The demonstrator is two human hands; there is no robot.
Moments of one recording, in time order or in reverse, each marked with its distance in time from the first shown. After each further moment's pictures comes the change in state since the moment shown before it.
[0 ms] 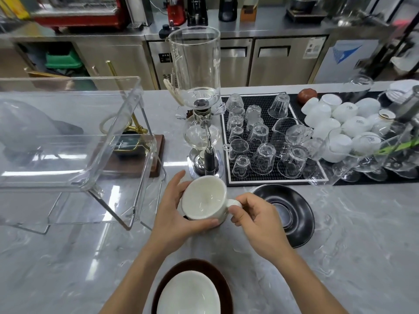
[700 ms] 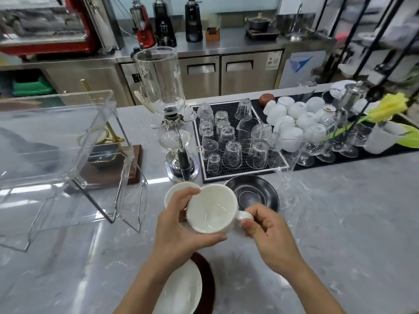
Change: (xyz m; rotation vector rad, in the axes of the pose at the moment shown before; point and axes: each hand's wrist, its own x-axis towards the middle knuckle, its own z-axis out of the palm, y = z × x) left_hand -0.054 0.045 0.033 0.071 -0.032 0.232; right_hand -0.087 -0.004 -0.045 0.140 0.117 -0.081
